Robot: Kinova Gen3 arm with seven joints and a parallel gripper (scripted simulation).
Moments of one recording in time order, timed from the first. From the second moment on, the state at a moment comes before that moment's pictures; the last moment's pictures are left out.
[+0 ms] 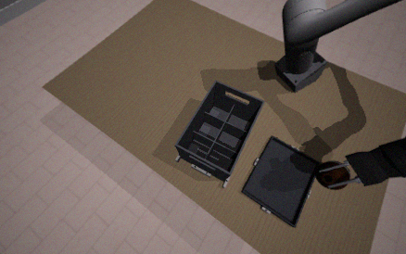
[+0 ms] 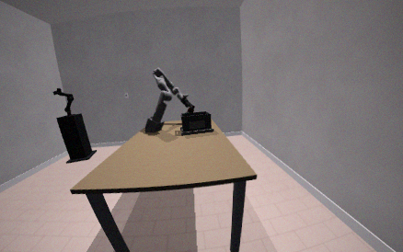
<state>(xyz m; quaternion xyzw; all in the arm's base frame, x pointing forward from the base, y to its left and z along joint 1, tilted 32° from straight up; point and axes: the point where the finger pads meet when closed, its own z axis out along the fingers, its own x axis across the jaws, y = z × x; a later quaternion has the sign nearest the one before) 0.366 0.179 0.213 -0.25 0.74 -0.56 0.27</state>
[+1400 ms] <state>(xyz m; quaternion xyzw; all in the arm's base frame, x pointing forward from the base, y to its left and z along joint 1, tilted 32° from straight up) 0.366 0.179 0.212 -0.24 0.72 -0.59 0.28</state>
